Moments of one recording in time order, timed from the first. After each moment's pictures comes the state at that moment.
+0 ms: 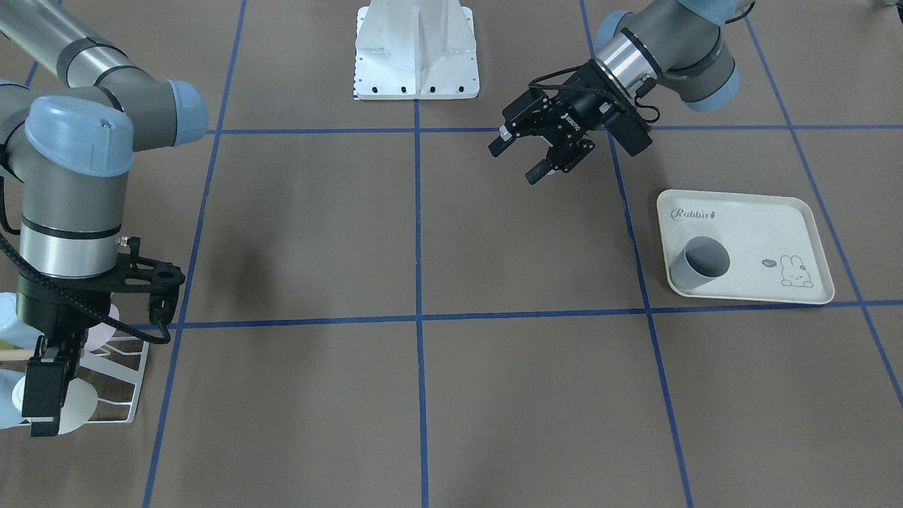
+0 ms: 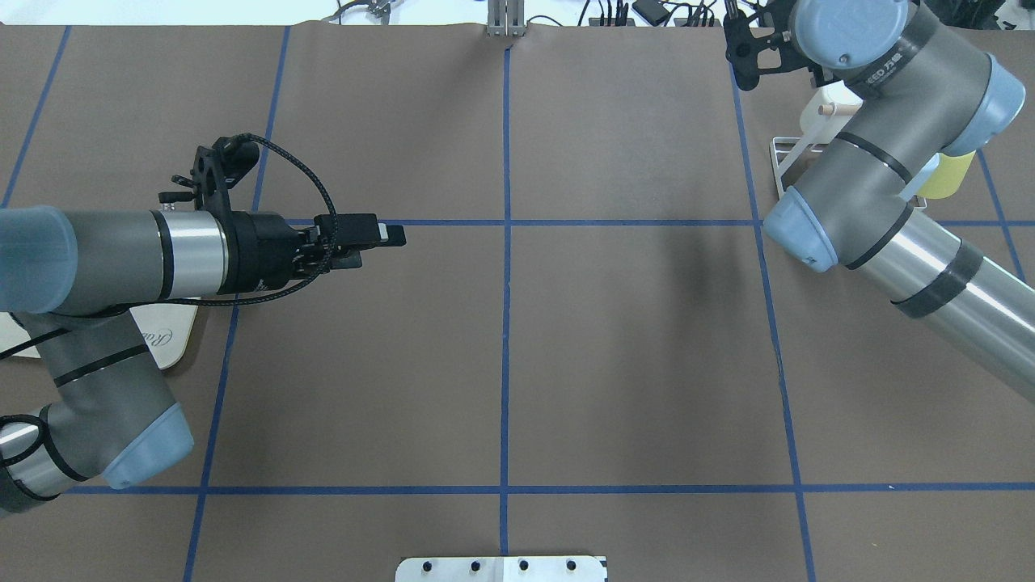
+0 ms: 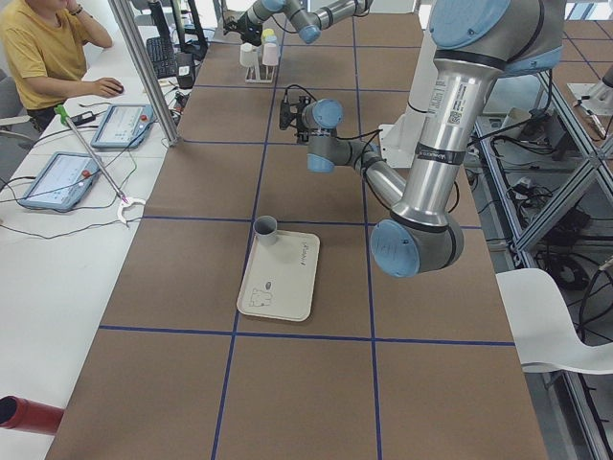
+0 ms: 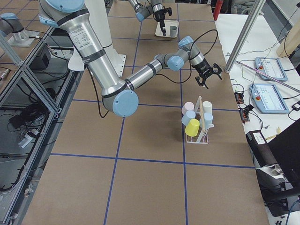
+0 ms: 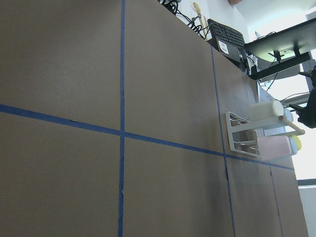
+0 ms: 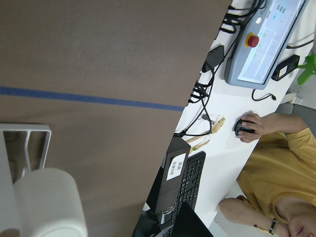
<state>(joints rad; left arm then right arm) -0.63 -1.86 -1.83 -2.64 -1.84 -1.55 0.94 -1.00 1.60 -1.39 1.38 -0.86</state>
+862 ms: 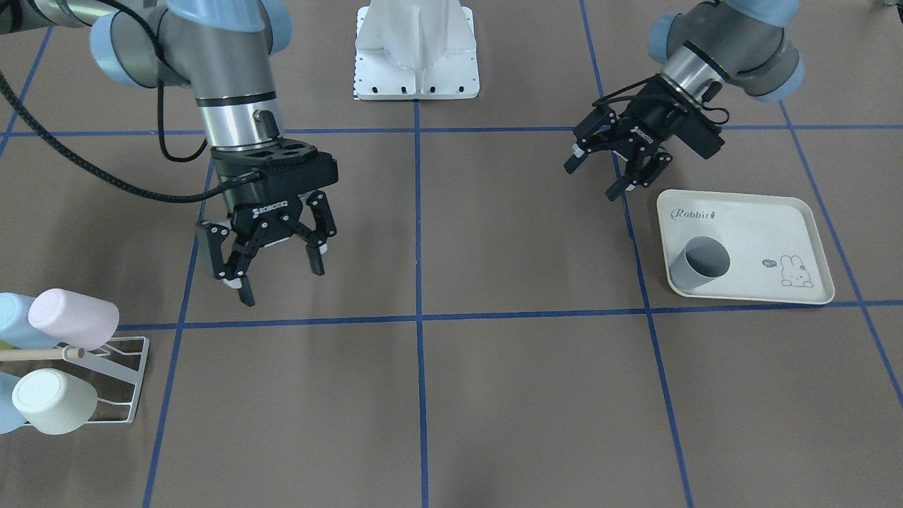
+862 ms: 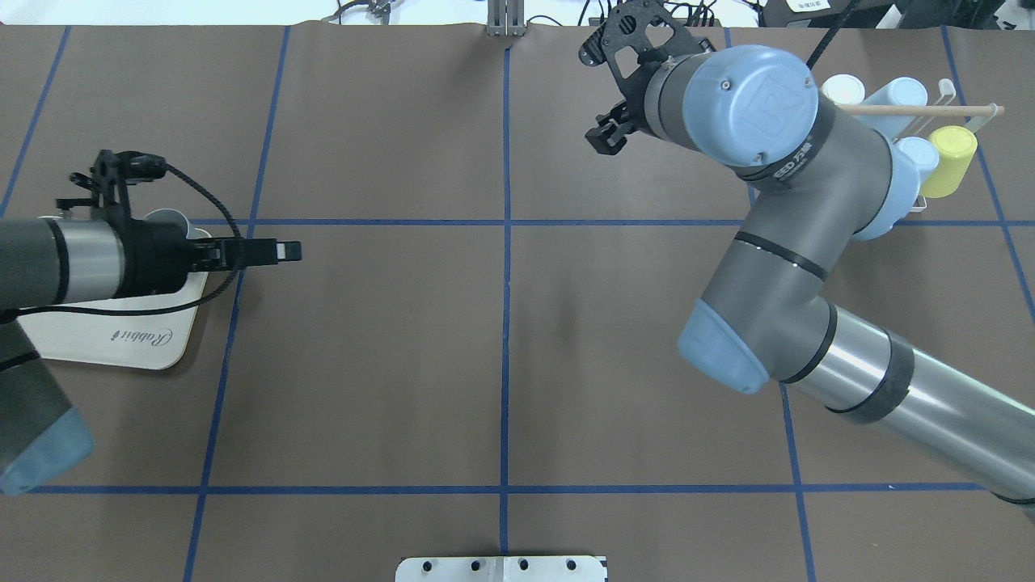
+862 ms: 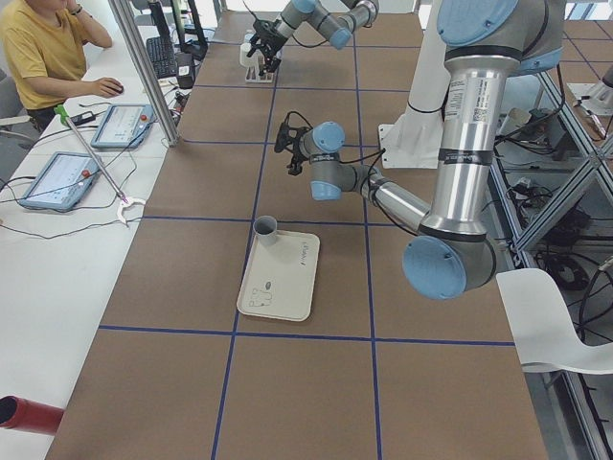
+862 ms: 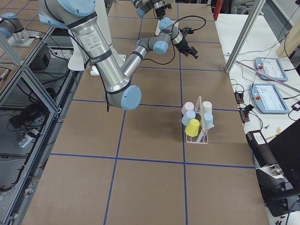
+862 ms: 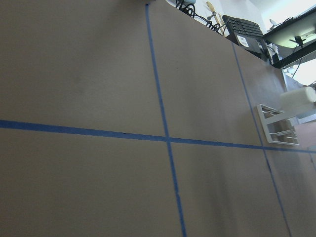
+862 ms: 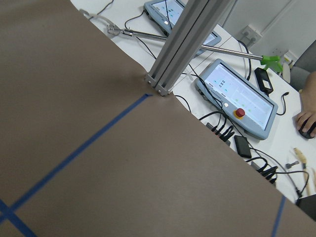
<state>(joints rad) -0.74 -1.63 -1.87 -2.64 -1.88 -1.18 0.68 -0.93 1.80 -1.35 1.43 0.45</state>
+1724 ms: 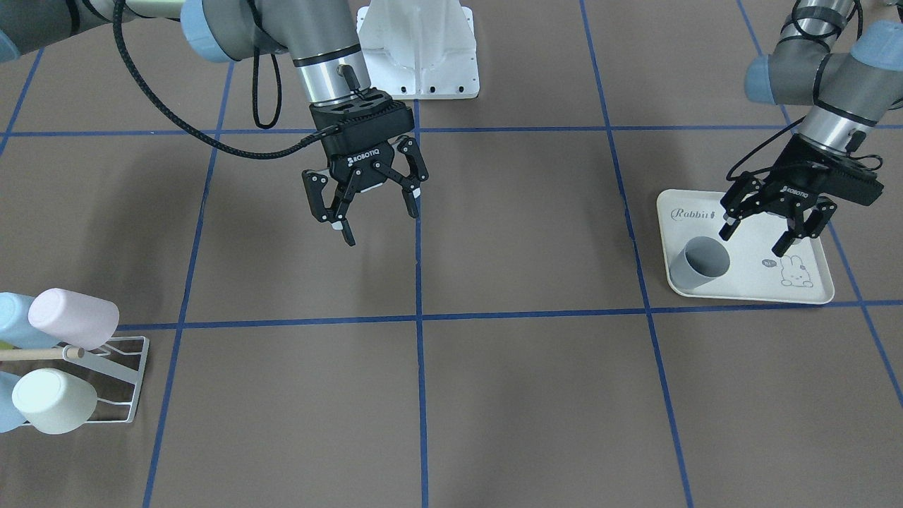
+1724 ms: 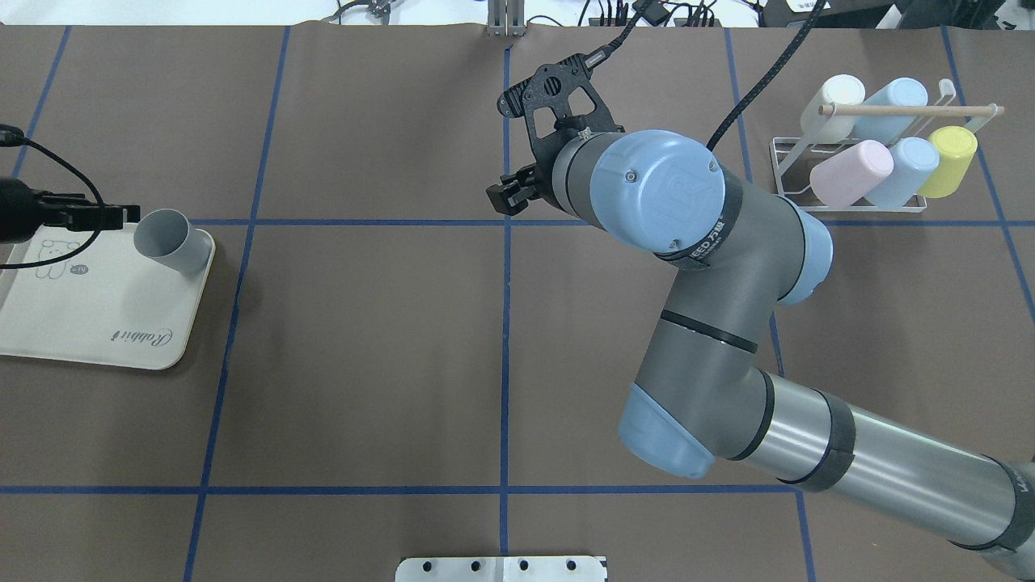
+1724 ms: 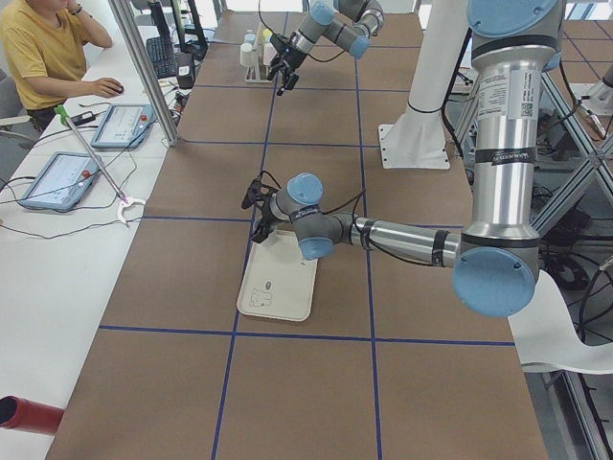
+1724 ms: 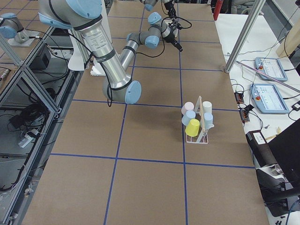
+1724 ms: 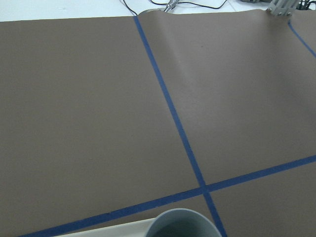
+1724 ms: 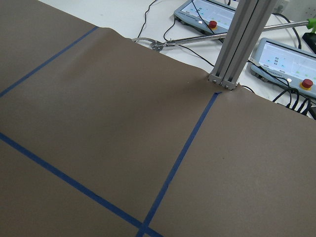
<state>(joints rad) -0.97 -1.56 -1.63 -2.65 -1.90 -0.84 0.55 -0.89 1.81 -1.35 1.43 0.68</state>
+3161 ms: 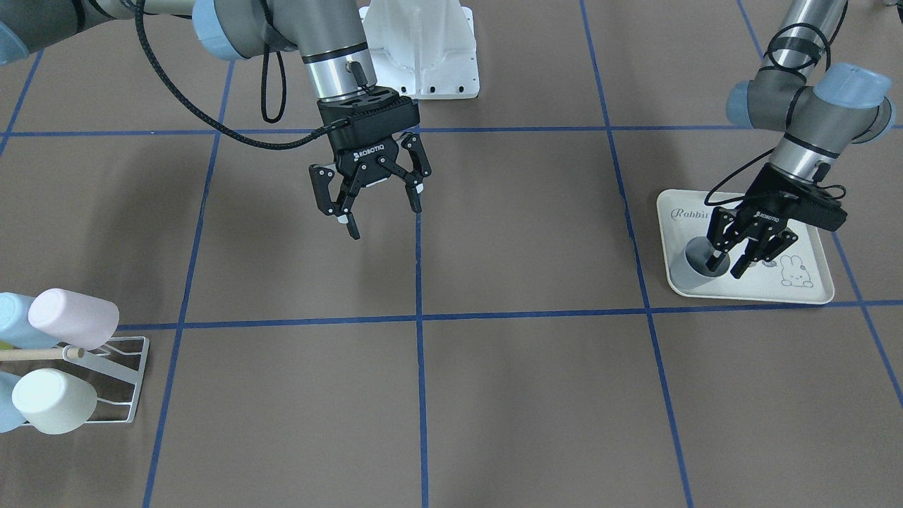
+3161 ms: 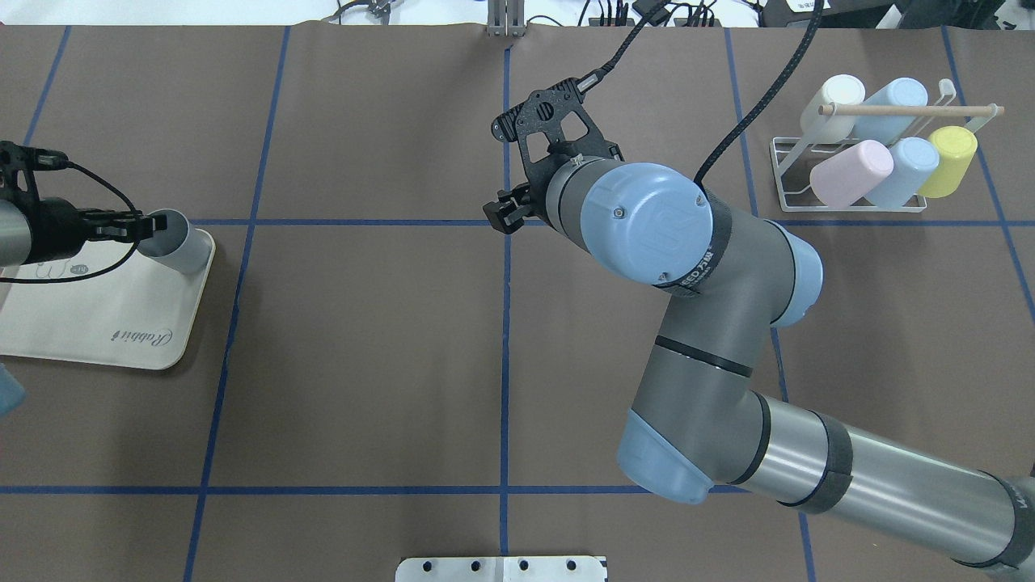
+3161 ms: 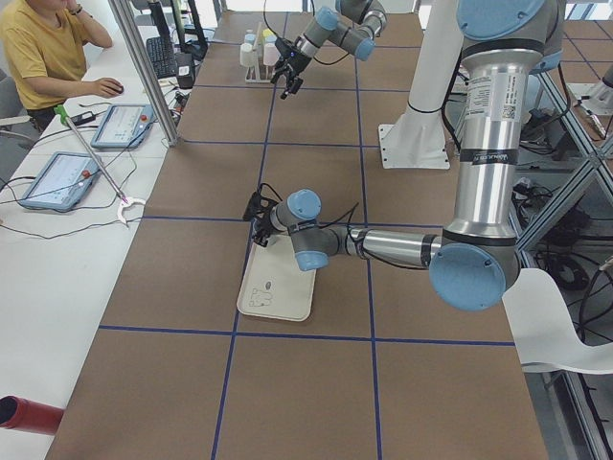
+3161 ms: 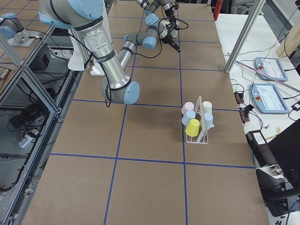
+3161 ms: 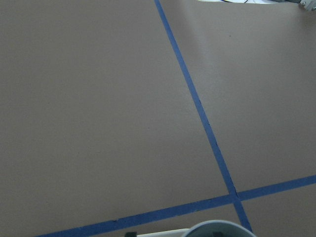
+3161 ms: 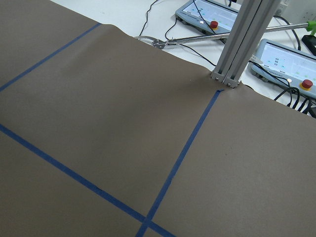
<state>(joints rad) -0.89 -1.60 -1.50 -2.80 -1.84 -0.93 0.52 -0.90 1.81 -1.35 1.38 0.68</state>
